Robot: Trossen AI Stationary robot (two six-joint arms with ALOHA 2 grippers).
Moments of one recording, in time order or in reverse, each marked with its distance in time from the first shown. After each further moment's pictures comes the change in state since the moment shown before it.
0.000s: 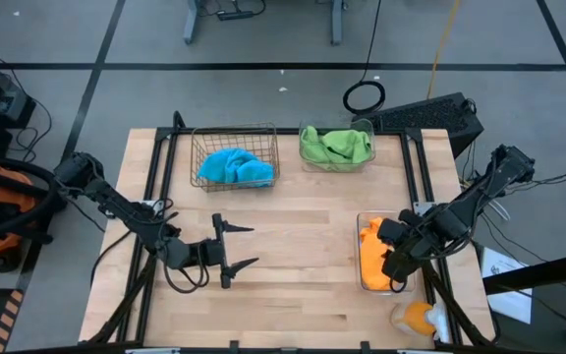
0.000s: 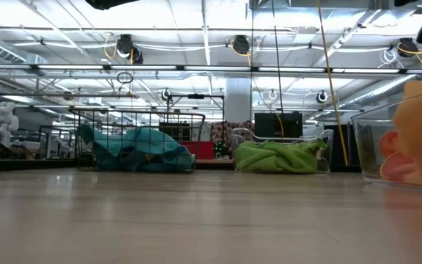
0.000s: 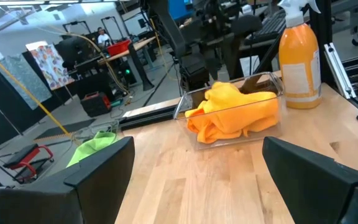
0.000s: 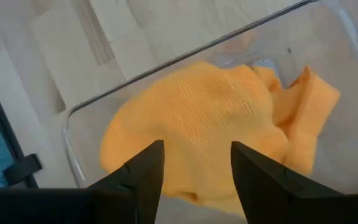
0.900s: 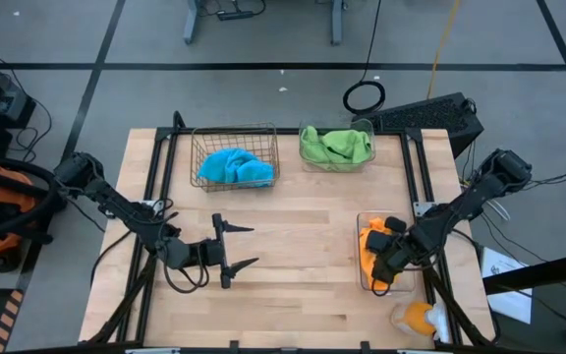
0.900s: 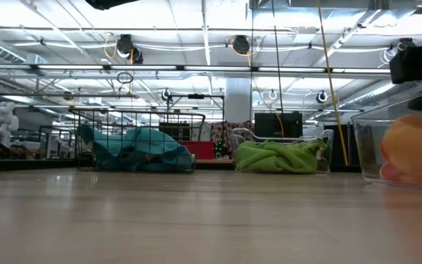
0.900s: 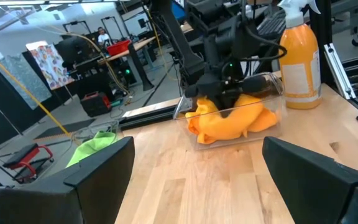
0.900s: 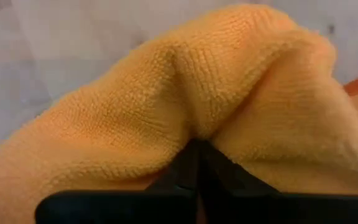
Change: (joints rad) left arm 0.000 0.000 0.000 0.001 0.000 -0.001; right arm -0.029 0.107 -0.377 0.391 0.027 -0.131
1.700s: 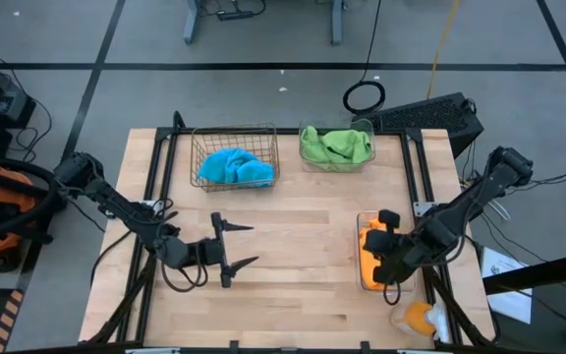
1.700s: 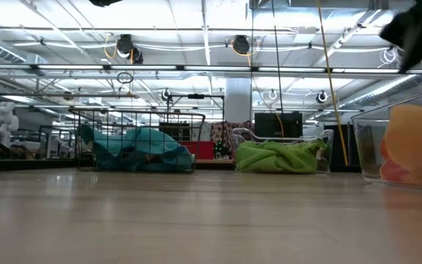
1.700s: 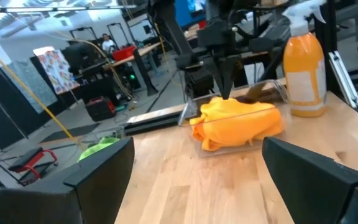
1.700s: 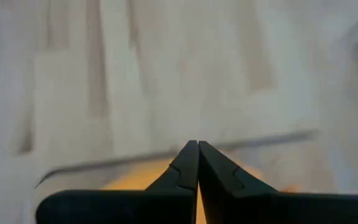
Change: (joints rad) left arm 0.001 0.000 0.000 0.040 -0.011 0.031; right arm 0.036 -0.054 0.300 -0.140 0.217 -0.205
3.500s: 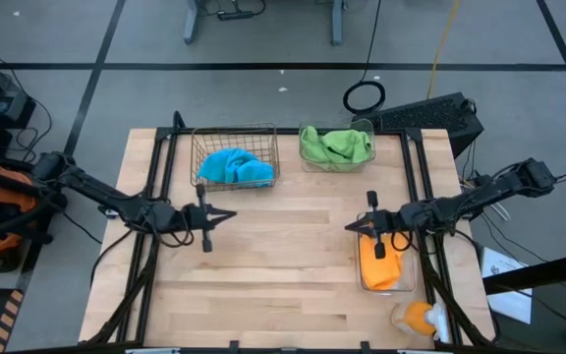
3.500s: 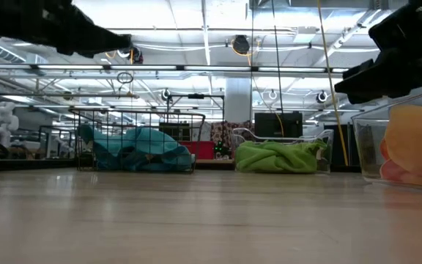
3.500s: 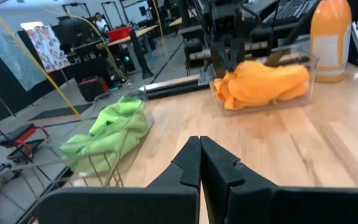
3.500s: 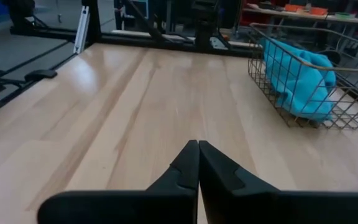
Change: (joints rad) left arm 0.254 -0.479 -0.340 -0.200 0.268 -0.082; right arm -0.407 -0.441 -0.828 1.342 -0.220 -0.795
